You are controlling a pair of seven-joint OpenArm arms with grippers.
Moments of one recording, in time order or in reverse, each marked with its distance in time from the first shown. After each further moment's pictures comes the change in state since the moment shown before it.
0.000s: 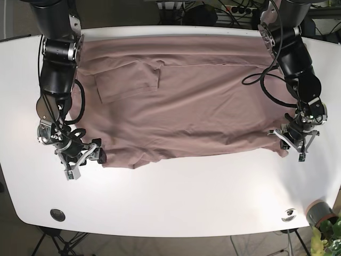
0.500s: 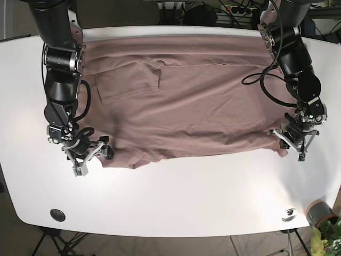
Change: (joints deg) left arm 0.0 0.0 0.0 -0.1 0.0 0.0 0.0; right arm 3.9 -2.8 0.1 -14.3 -8.9 0.1 9.2
